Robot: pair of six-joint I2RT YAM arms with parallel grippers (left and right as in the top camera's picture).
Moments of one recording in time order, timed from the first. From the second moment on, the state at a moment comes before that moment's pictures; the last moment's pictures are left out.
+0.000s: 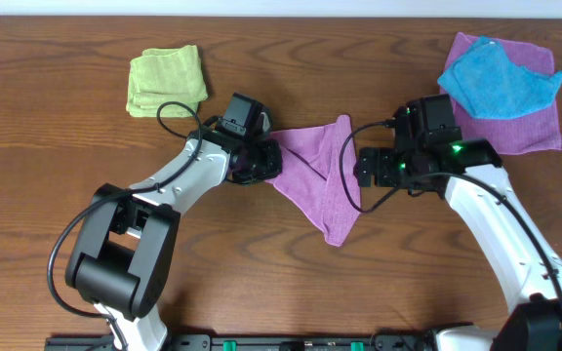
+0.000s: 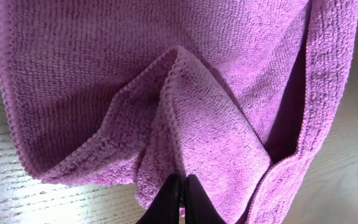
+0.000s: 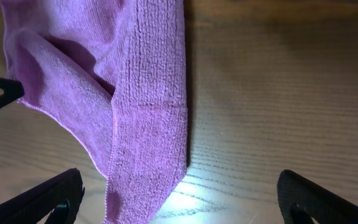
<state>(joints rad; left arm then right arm) -0.42 1.88 1.16 -0.45 0.43 -0.61 0.18 1.49 1.08 -0.81 -0.19 0.24</state>
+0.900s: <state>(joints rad) -0.44 1.88 1.16 -0.42 0.37 -0.59 0.18 1.49 1.08 -0.82 -0.19 0.24</state>
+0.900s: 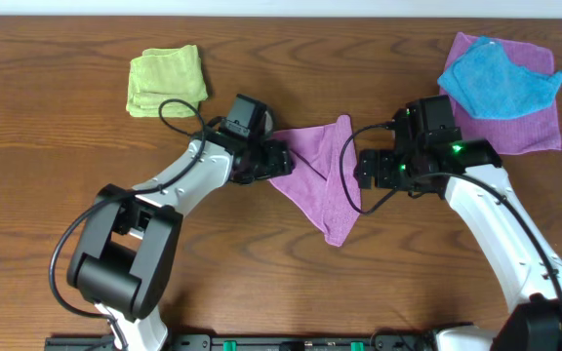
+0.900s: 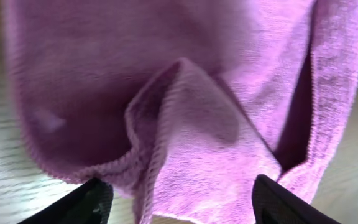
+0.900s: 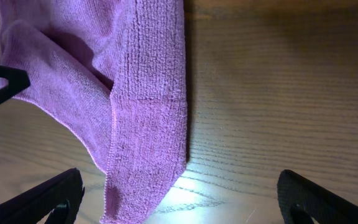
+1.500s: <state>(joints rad) -0.50 1.94 1.16 -0.42 0.38 -0.59 0.18 1.49 1.08 -0.82 -0.19 0.24</state>
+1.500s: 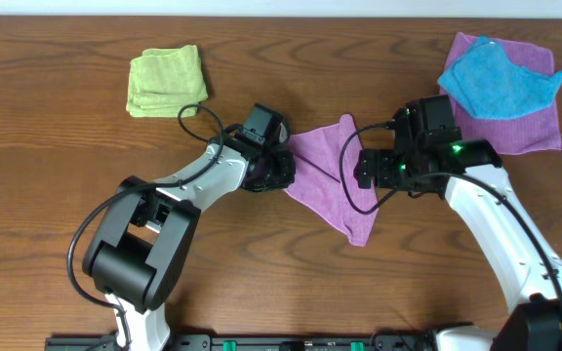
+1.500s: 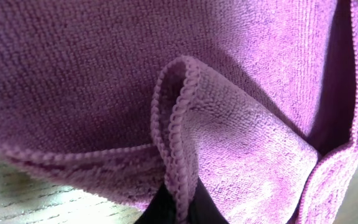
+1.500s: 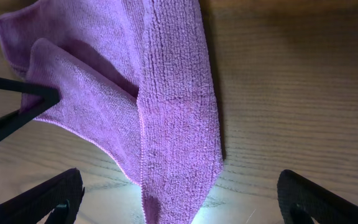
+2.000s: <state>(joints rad) -0.47 1.94 1.17 -0.48 0.39 -0.59 0.26 1.49 1.08 -0.99 -0.19 0.18</state>
